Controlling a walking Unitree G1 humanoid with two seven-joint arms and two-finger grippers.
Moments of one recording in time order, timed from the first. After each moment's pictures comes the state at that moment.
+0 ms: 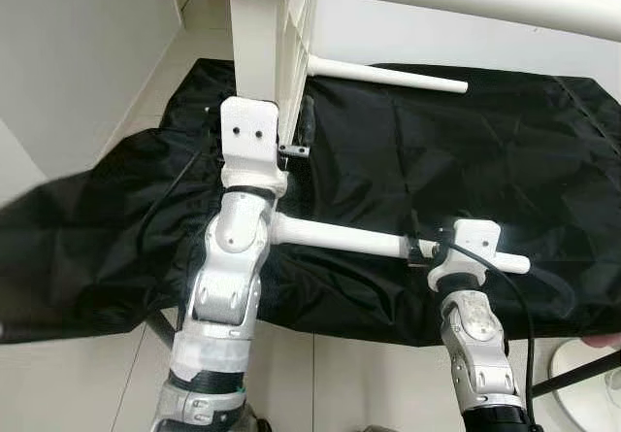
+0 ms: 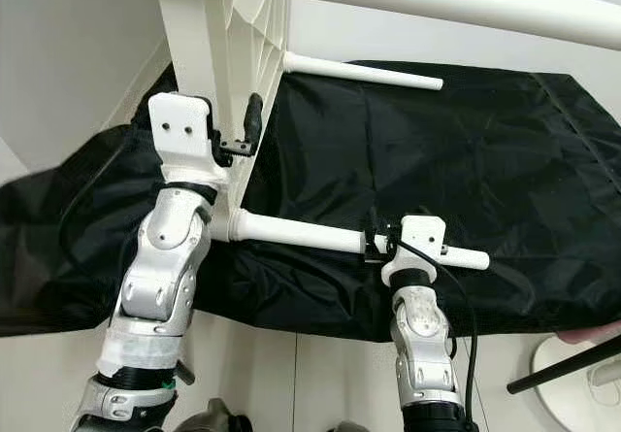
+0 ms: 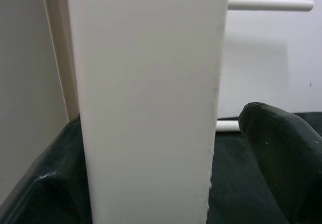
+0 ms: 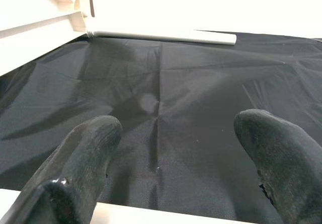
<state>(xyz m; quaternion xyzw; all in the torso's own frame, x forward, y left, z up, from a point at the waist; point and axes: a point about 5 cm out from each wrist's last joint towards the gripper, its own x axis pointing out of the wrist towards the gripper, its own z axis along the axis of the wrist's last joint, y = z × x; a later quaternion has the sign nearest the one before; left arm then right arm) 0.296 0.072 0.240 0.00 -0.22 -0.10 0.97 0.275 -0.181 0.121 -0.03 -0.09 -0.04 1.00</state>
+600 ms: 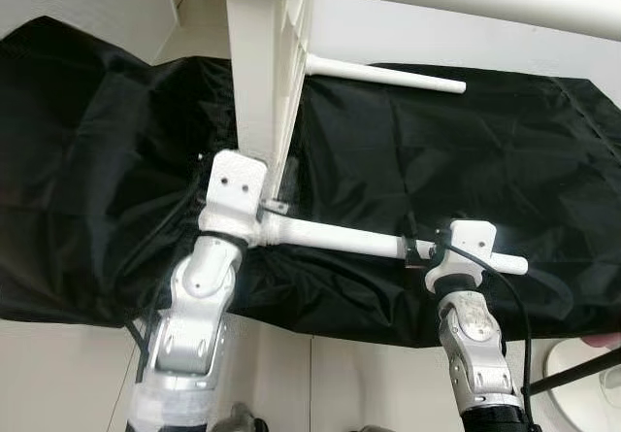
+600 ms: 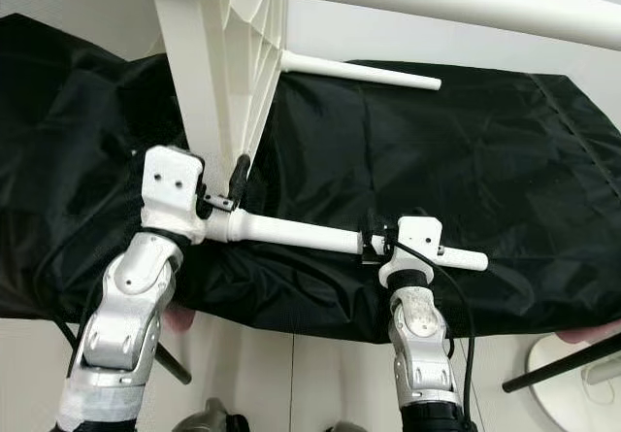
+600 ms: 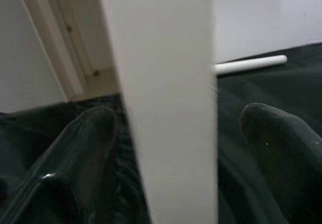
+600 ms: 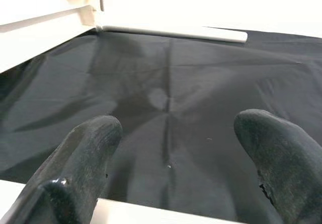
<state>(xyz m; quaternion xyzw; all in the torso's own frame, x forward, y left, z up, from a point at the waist) 0.266 0.098 0.200 0.08 -0.15 -0.13 0.98 0.278 -0.174 0.120 -0.03 -0.08 -0.02 1.00</state>
